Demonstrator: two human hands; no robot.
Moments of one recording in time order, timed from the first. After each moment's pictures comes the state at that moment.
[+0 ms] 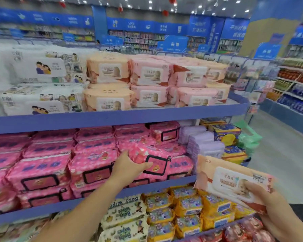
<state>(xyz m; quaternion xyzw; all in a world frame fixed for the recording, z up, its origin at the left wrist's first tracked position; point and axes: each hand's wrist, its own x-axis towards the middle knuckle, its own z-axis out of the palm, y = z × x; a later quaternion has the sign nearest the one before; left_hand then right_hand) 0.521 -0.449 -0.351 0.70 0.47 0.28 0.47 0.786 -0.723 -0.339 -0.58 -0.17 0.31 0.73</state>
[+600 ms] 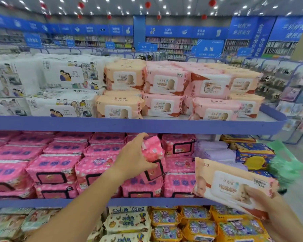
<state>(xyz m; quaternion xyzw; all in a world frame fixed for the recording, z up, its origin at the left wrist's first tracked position) 0.552 -0.430 -0.296 0.83 0.44 0.26 0.21 0.874 -0.646 -0.337 -0.56 -0.25 0.41 0.67</state>
